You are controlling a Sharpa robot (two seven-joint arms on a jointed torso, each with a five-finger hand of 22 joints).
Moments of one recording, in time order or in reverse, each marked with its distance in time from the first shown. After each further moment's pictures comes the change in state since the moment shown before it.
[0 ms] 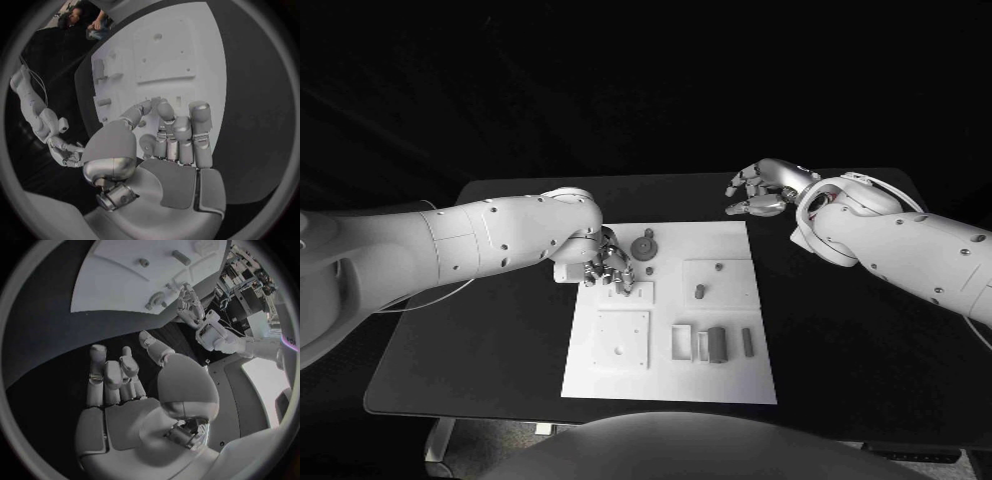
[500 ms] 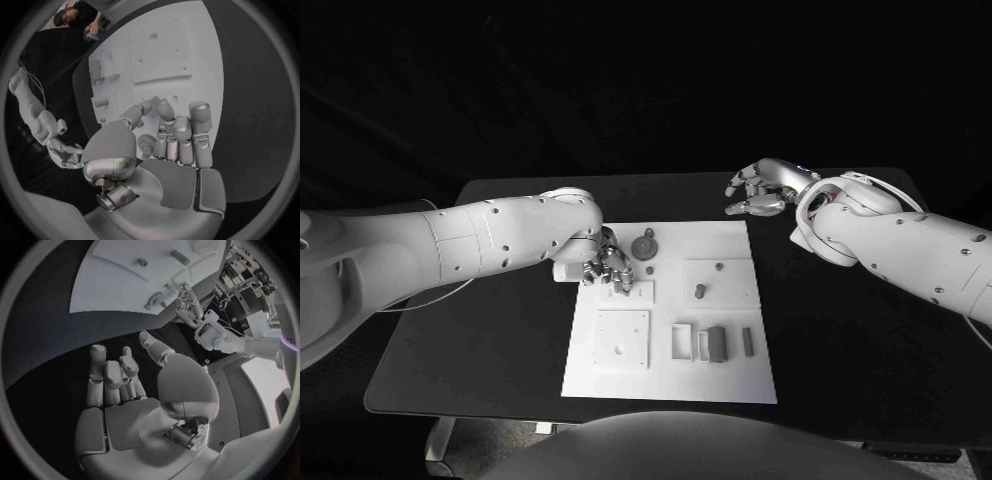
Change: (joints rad) left arm -0.003 0.004 0.000 -0.007 -0.023 0.005 0.000; left_hand -0.004 0.004 0.000 0.000 0.000 0.000 0.000 0.000 0.000 0.000 0.000 0.000 0.000 0.000 0.000 0.000 0.000 0.000 -0.001 0.001 0.000 0.000; right arm 0.000 0.000 0.000 0.004 0.000 0.002 0.000; right_hand 0.000 0.000 0.000 0.000 0.000 0.000 0.000 0.000 0.000 0.000 0.000 0.000 0.000 0.000 0.000 -0.003 0.000 0.000 -0.002 0.002 -0.002 0.000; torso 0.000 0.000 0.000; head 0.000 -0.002
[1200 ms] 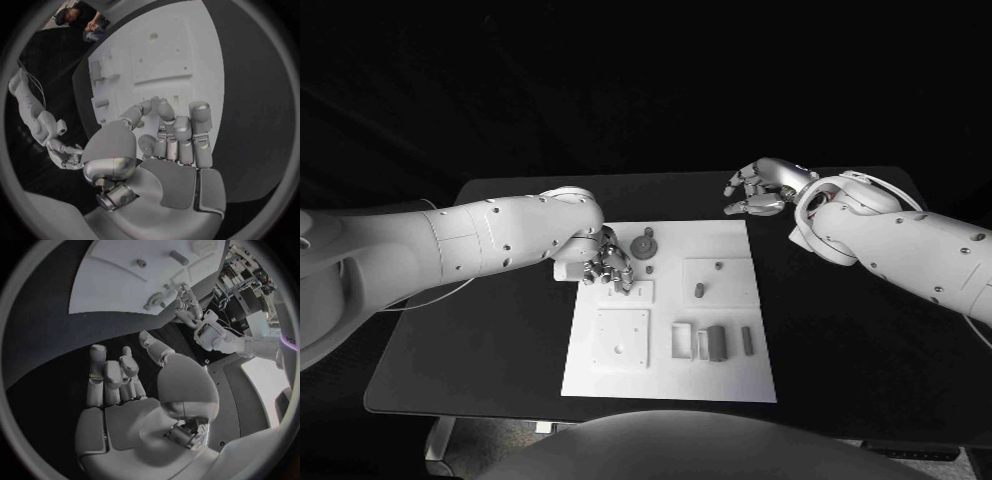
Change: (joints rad) left arm -0.001 0.006 0.001 -0.004 -0.003 0.005 0.001; left_hand 0.000 0.000 0.000 0.000 -0.006 0.004 0.000 0.006 0.009 0.000 0.000 0.000 0.000 0.002 -0.002 0.000 0.000 0.000 0.005 -0.002 0.000 0.000; right arm 0.000 -0.001 0.000 0.004 0.000 0.005 -0.001; right_hand 0.000 0.000 0.000 0.000 0.000 0.000 0.000 0.000 0.001 -0.001 -0.001 0.000 -0.001 0.003 0.003 0.000 0.000 0.000 0.000 0.000 -0.002 0.000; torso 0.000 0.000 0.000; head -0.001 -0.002
